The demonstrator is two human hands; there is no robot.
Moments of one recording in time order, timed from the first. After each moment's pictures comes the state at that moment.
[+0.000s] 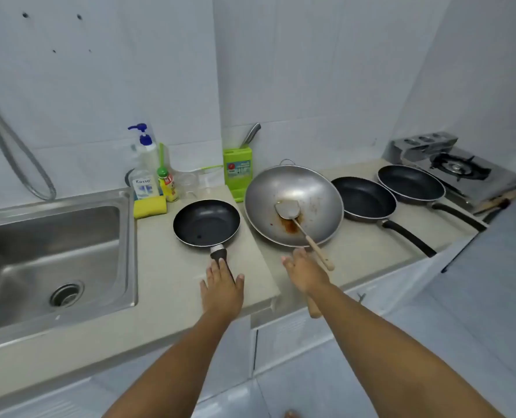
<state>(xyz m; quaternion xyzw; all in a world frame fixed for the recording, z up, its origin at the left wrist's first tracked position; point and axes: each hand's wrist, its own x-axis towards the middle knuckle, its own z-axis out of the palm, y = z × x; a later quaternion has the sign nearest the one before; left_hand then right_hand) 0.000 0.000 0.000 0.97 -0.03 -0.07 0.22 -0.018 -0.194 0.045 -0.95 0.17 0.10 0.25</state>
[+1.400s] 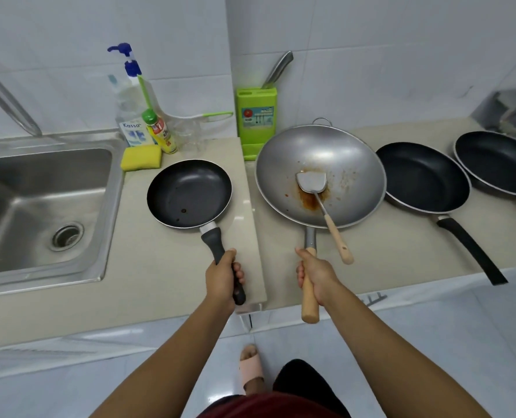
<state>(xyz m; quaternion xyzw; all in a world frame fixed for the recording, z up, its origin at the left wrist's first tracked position) 0.052 -0.076 -0.027 0.54 0.36 -0.11 0.75 0.056 -0.266 -0.026 -0.56 0.45 0.18 0.67</state>
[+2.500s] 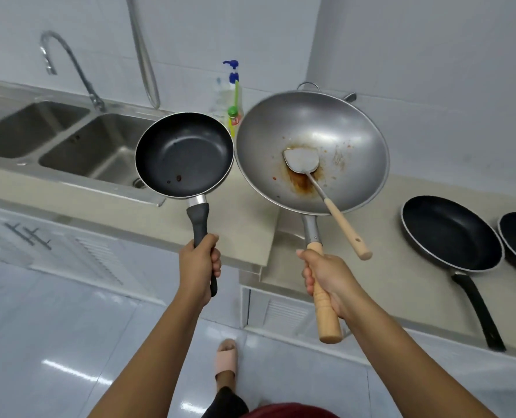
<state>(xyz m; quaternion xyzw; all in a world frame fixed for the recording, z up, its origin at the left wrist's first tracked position) -0.106 -0.078 0.064 0.54 0.33 0.14 0.76 -0.045 -0.292 0.087 -0.71 0.18 0.25 0.64</state>
